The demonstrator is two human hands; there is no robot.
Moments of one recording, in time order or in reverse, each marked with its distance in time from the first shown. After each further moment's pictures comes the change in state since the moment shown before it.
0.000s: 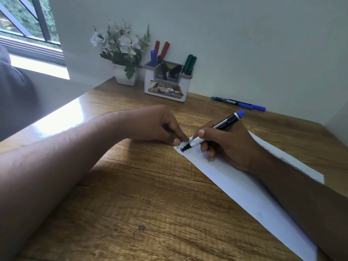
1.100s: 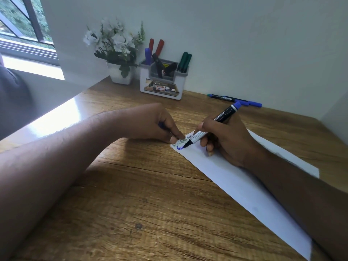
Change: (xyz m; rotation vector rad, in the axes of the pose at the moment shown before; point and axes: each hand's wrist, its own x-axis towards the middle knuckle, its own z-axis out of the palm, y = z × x) left_hand -0.002 0.004 -0.001 -0.007 -0.006 0.000; right_hand 0.001 -0.002 0.003 0.042 0.129 0.038
